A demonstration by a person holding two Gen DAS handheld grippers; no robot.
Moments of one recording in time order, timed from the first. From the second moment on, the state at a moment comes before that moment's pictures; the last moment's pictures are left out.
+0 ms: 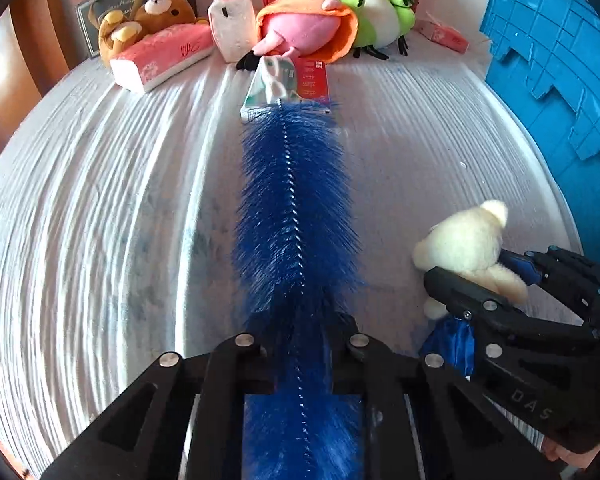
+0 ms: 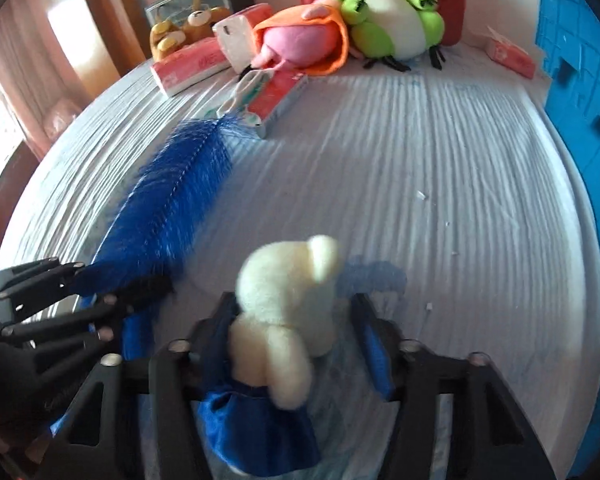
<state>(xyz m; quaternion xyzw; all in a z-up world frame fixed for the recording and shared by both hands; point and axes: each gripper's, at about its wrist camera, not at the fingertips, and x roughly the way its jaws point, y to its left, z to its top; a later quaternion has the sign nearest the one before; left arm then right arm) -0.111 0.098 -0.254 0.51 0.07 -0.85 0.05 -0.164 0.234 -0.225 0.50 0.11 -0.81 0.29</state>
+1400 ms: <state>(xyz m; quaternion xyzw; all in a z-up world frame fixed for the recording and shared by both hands) -0.078 0.259 0.081 0.23 -0.05 -0.97 -0.09 -0.113 0.382 0.136 0.21 0.12 -0.96 0.16</state>
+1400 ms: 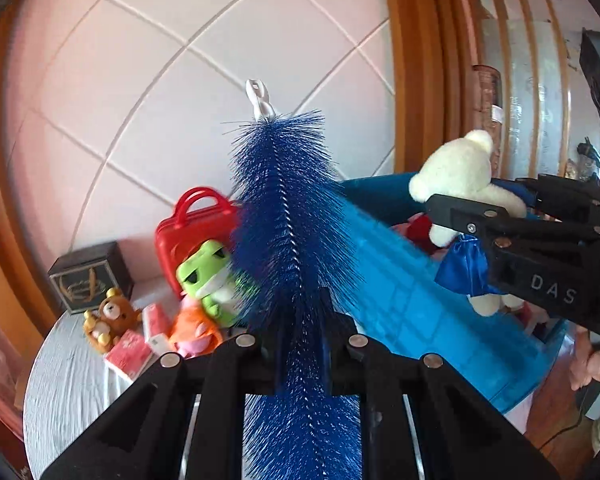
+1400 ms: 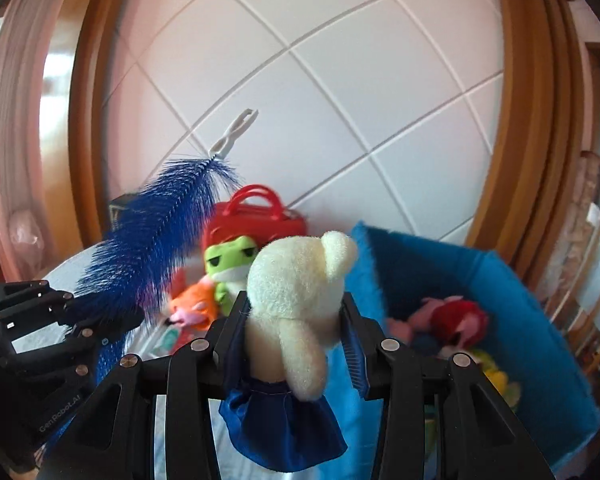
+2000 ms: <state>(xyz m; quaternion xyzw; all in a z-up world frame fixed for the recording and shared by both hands) -0.197 0.549 0.090 0.37 -0.03 -0.93 -0.07 -0.226 0.661 0.126 0.29 0.12 -0.93 0.18</state>
